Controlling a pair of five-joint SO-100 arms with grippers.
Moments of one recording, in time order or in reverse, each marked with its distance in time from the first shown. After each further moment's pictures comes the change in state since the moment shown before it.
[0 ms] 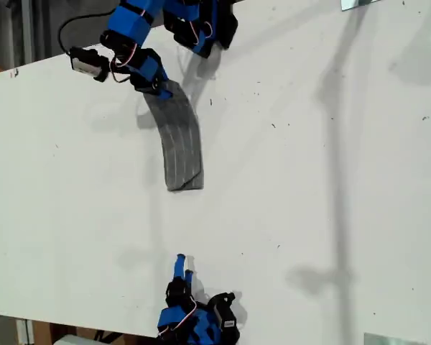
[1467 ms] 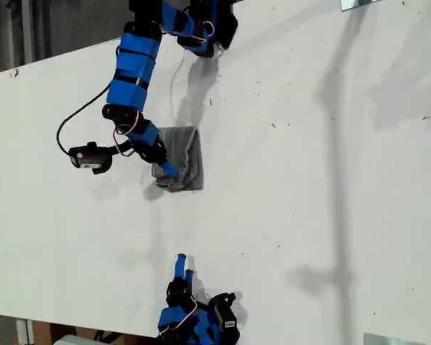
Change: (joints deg) arm 0 0.4 0.5 0.4 0.0 0.0; arm 1 -9.7 -41.3 -42.8 -13.3 -24.3
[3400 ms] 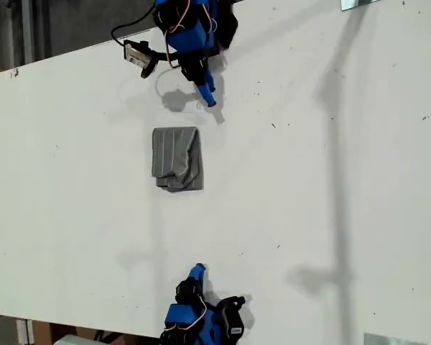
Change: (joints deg) arm 0 16.3 8.6 3.7 1.8 -11.3; arm 1 -22.5 99.6 89.9 7.6 45.4
